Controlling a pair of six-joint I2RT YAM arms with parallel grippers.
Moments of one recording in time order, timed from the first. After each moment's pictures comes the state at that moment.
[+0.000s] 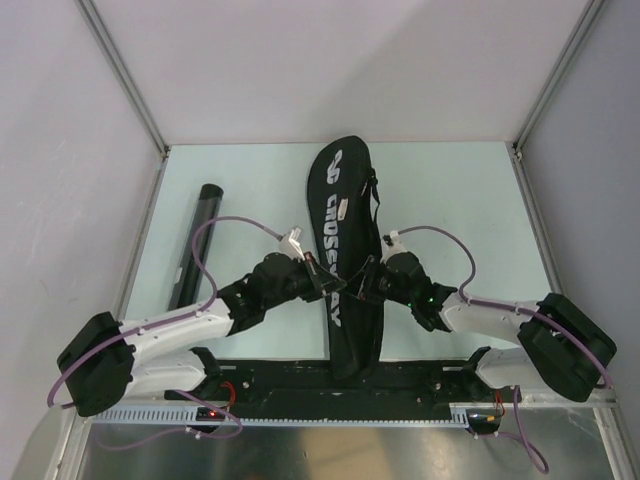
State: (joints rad) left arm -0.90 1.13 0.53 0.23 0.05 -1.07; right arm 0.78 1.30 0.45 0.40 -0.11 1.02
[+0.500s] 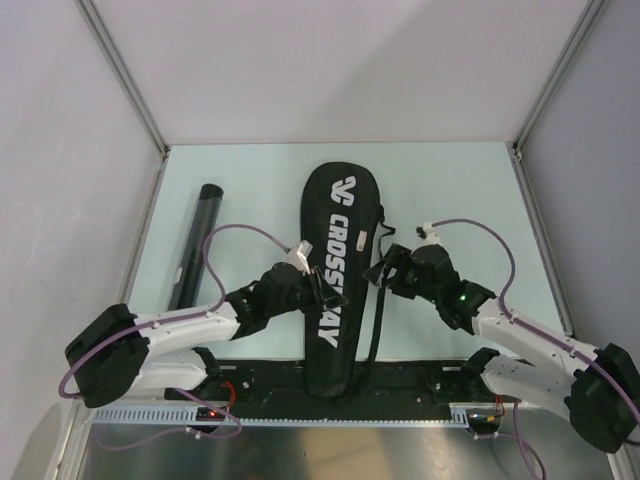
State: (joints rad) left arm -0.92 1.18 0.46 0.25 0.08 -1.04; right arm 0.72 1.00 0.52 -0.08 0.03 0.93
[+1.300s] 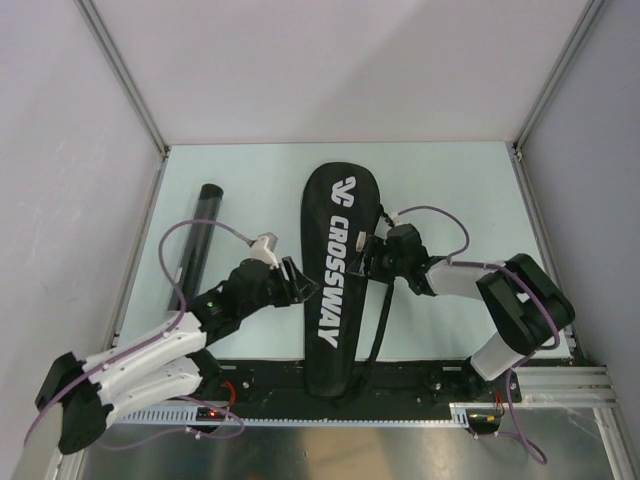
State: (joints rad) left arm -0.81 0.91 0.46 -0.07 -0.06 -0.86; right arm 0.55 1.58 0.64 0.23 -0.22 0.81
